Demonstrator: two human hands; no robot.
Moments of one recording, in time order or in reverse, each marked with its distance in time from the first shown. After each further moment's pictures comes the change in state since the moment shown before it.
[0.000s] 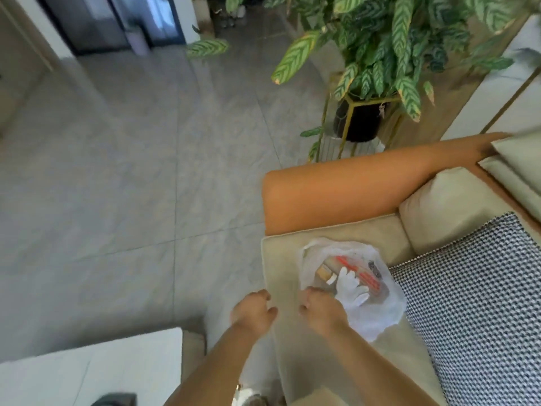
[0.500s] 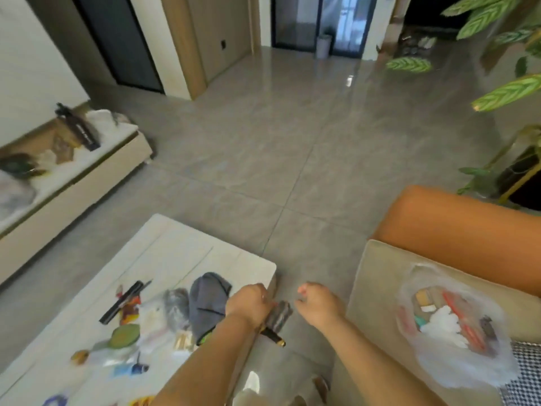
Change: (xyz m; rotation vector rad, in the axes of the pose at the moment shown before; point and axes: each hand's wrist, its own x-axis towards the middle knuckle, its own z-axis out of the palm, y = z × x) left_hand -0.219 -0.195 0.046 -0.273 0.259 -0.443; right_hand -0.144 -0.173 0.112 -0.198 -0.098 -0.504
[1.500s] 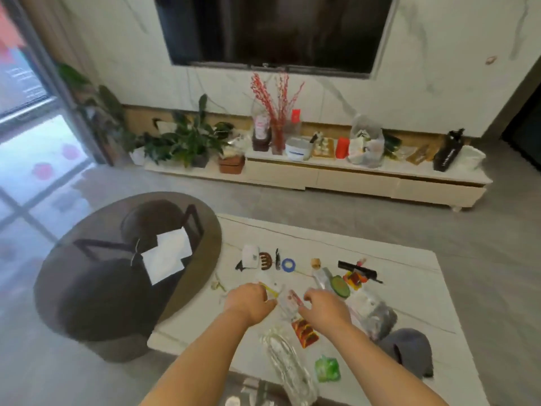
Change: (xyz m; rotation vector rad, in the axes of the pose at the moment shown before) left_hand -0.364 -0.284 0.052 -0.482 0.350 -1.047; right_hand -0.206 -0.313 0.201 -0.659 -0.365 -1.242
